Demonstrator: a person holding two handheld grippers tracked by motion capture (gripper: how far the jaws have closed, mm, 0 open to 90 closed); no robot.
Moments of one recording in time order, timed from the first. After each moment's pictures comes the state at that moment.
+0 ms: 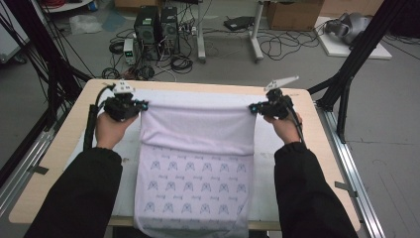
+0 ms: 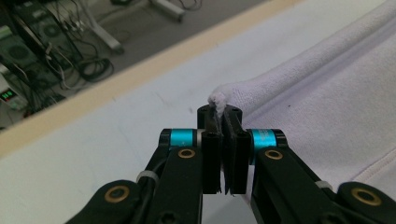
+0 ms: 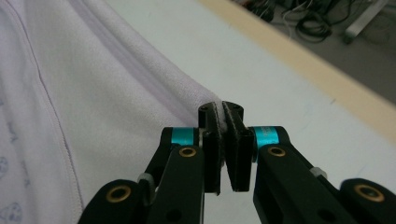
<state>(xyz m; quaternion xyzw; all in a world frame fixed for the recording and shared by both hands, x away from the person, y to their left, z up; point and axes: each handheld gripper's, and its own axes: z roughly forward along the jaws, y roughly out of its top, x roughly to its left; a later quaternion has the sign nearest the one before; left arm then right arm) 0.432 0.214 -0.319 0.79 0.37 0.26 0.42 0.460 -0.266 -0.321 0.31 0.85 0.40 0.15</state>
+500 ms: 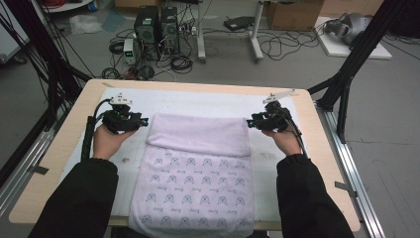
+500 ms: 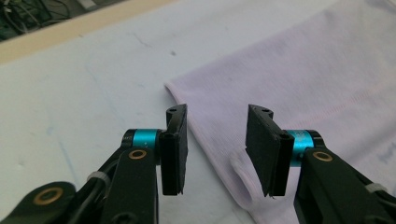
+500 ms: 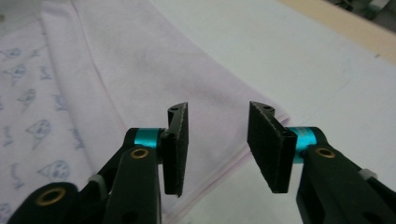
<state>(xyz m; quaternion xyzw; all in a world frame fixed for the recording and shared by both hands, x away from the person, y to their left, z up) 0.408 0.228 -0.390 0.81 0.39 0.17 0.40 0.435 -0.272 -0.372 0.33 0.85 0.40 0.10</state>
